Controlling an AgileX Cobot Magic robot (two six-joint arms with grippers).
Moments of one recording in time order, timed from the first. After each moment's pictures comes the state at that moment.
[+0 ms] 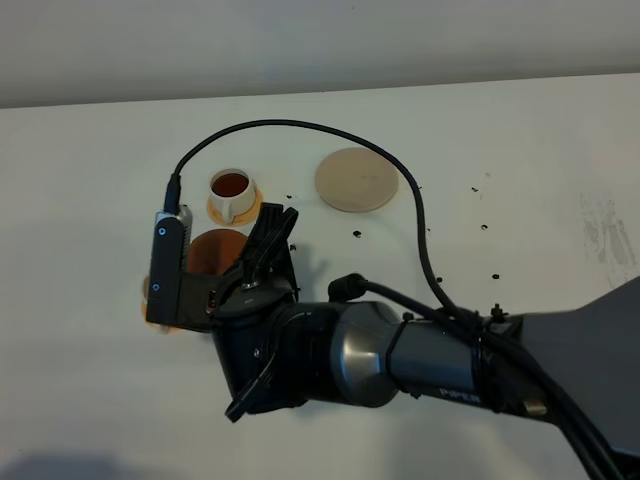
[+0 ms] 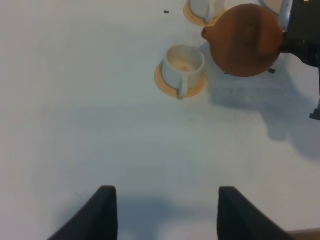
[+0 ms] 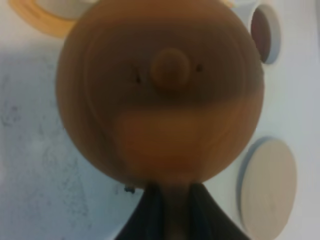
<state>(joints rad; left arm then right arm) 0.10 0.00 -0.45 -0.20 1.07 0.17 1.02 2.13 -1.46 -1.01 0.74 0.28</state>
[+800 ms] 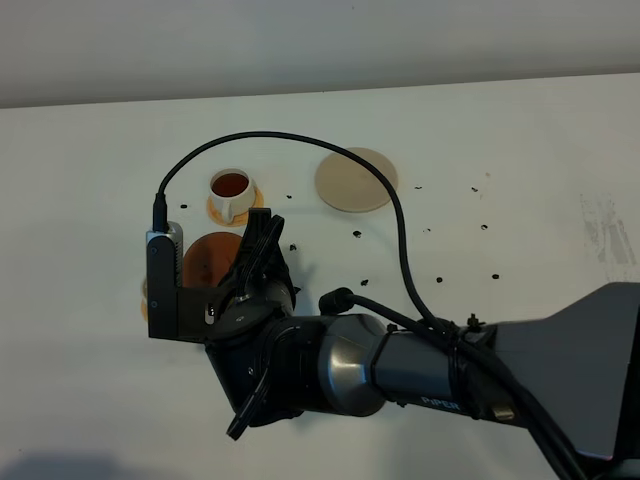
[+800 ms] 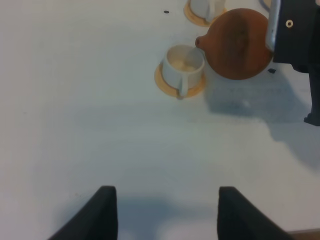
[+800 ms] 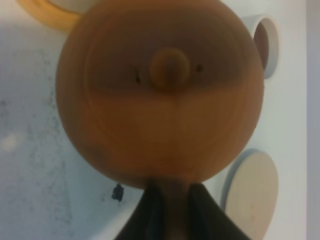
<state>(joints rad) 0.10 0.00 -0.45 -0.20 1.07 0.17 1.03 2.17 -1.46 -1.12 0.75 0.28</state>
